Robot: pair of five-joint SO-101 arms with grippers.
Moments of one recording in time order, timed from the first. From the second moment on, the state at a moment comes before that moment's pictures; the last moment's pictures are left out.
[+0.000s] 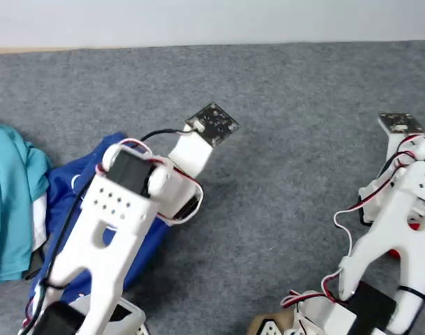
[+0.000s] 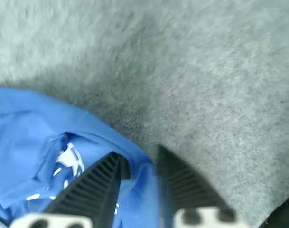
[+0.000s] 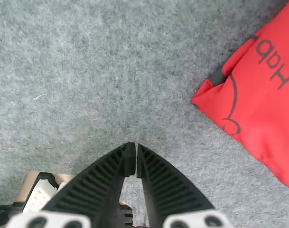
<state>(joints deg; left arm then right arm) 25.8 -22.4 10.1 98.9 -8.7 29.9 -12.0 7.4 100.5 33.5</state>
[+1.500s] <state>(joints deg) 22.0 -40.0 -22.4 82.7 -1.9 29.9 -12.0 7.4 100.5 33.5</state>
